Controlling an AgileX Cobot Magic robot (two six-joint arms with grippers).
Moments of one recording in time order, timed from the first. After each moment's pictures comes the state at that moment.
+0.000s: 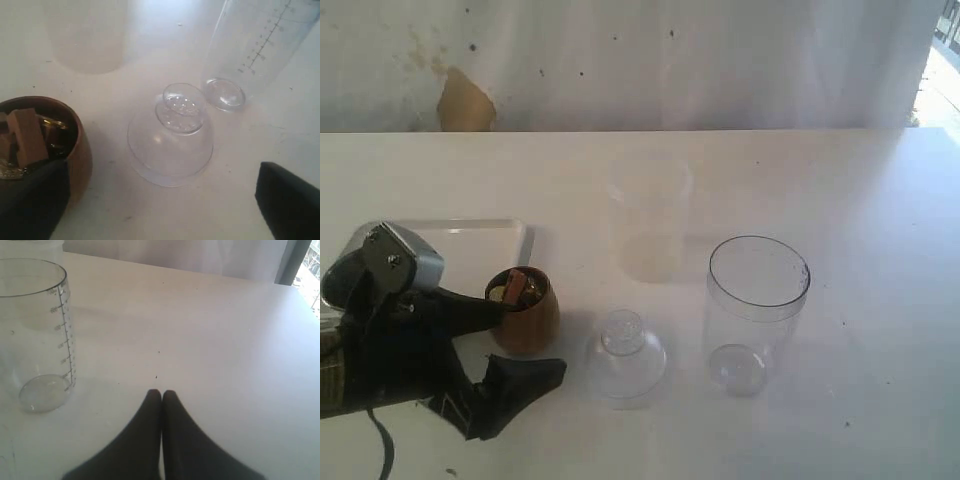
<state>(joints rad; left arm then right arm) -0.44 1.43 -0.34 0.87 -0.64 -0.70 0.01 0.00 0.00 0.04 0.36 -0.12</state>
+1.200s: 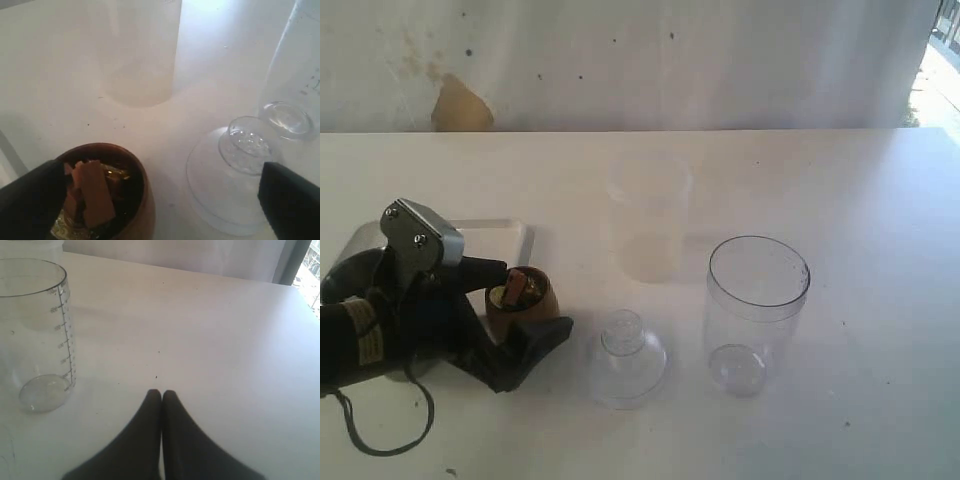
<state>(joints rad) -0.44 1.59 -0.40 0.59 -0.70 -0.35 0.01 0.00 0.00 0.04 0.36 -0.12</state>
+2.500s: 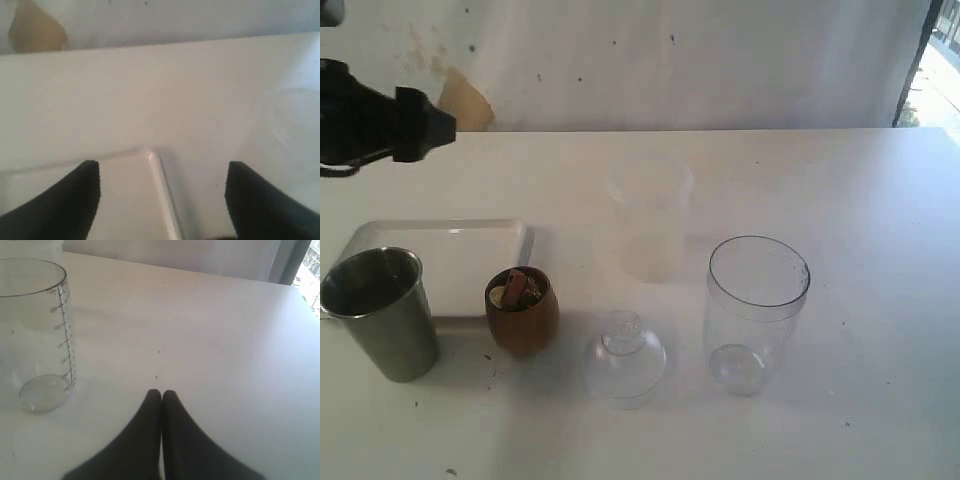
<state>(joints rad) -0.28 1.32 -0.92 -0.41 0.26 0.31 0.01 0.00 0.00 0.04 0.36 -0.12</state>
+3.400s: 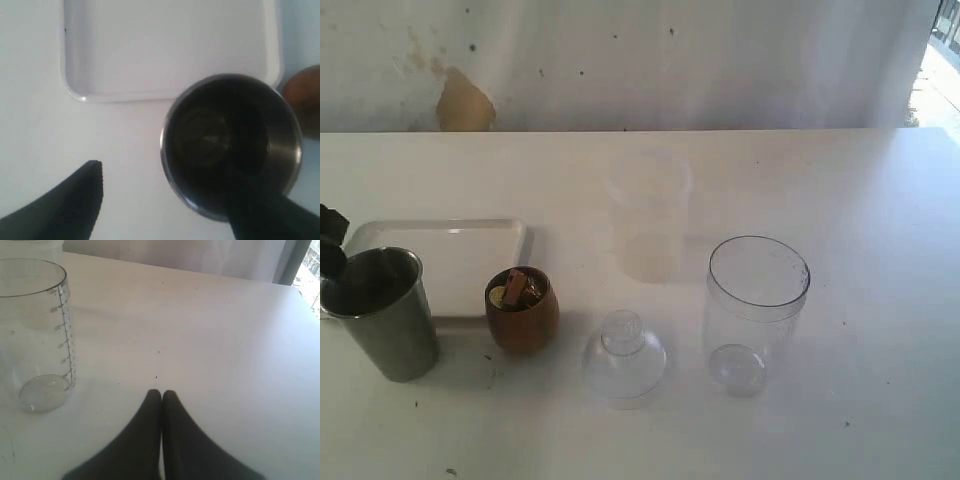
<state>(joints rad) -0.08 1.32 -0.94 -0.09 0.88 0.05 0.01 0.00 0.00 0.04 0.36 -0.12</state>
